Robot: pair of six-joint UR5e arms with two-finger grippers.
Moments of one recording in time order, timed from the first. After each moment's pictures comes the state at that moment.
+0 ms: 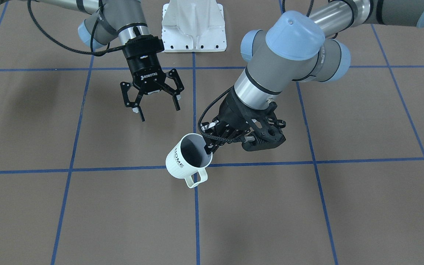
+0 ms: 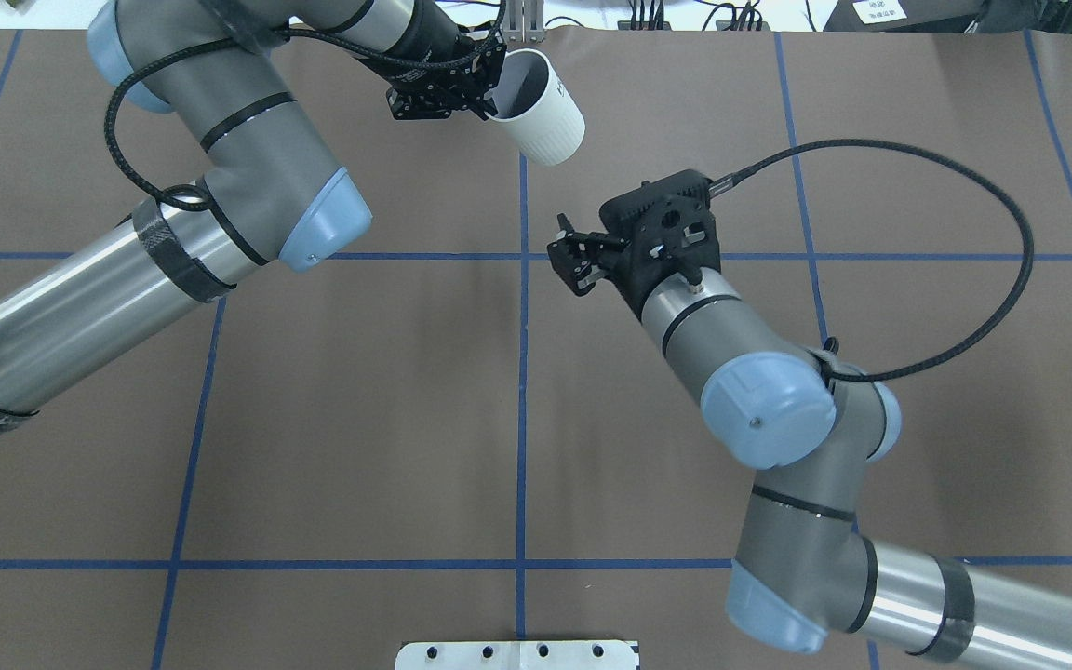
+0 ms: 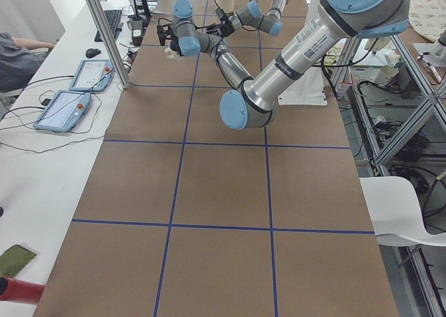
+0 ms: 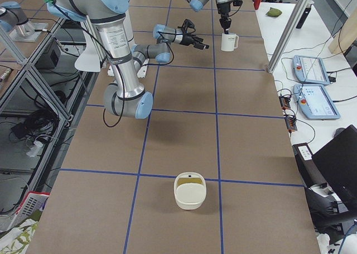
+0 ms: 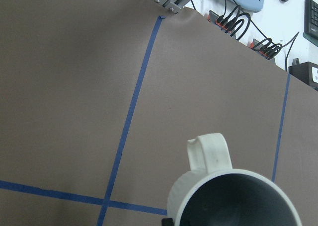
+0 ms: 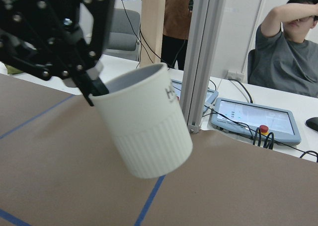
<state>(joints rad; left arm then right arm) -0.85 -2.47 -1.42 -2.02 -2.11 -1.53 0.44 -1.12 1.80 -0.88 1.02 0.76</state>
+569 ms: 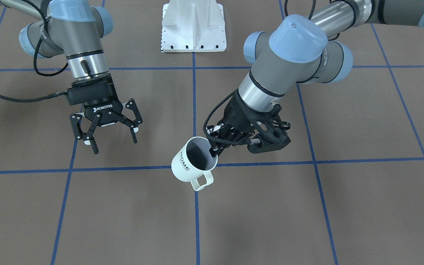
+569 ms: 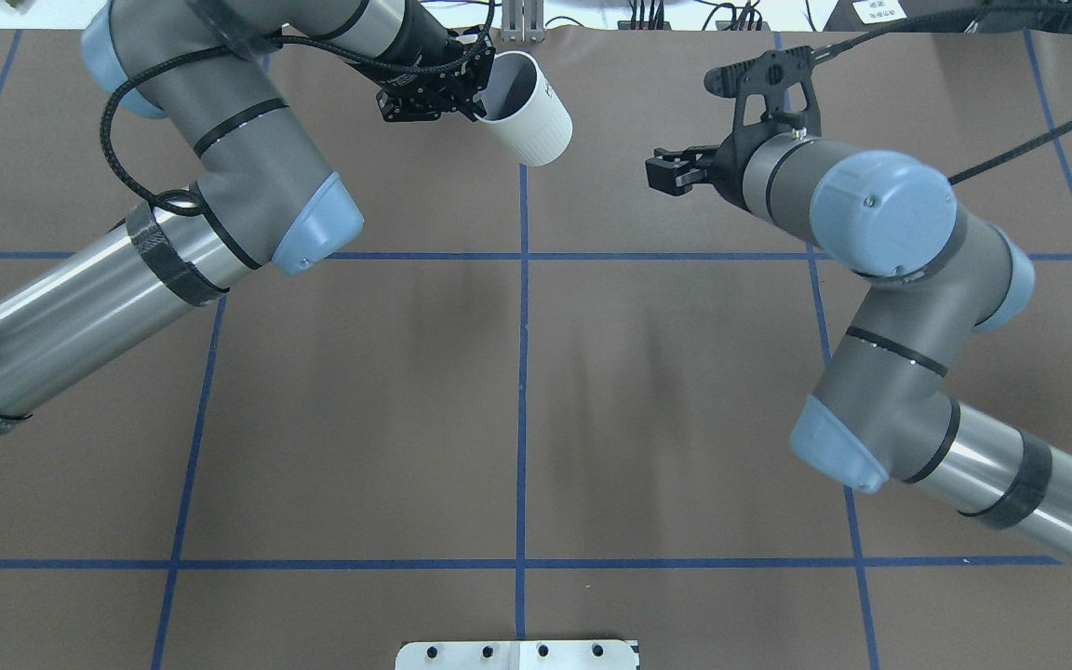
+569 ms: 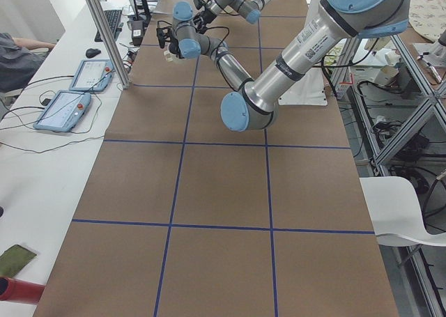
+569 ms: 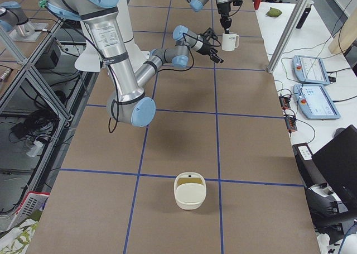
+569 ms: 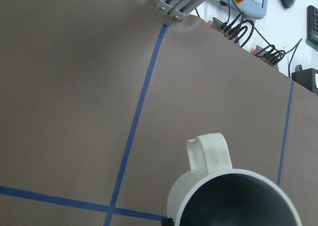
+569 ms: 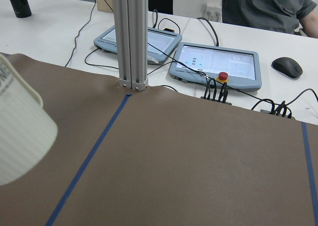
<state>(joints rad) -0.85 -2.45 -1.42 -2.02 -2.09 -1.53 0.71 -1.13 1.80 -1.09 1.44 0.83</state>
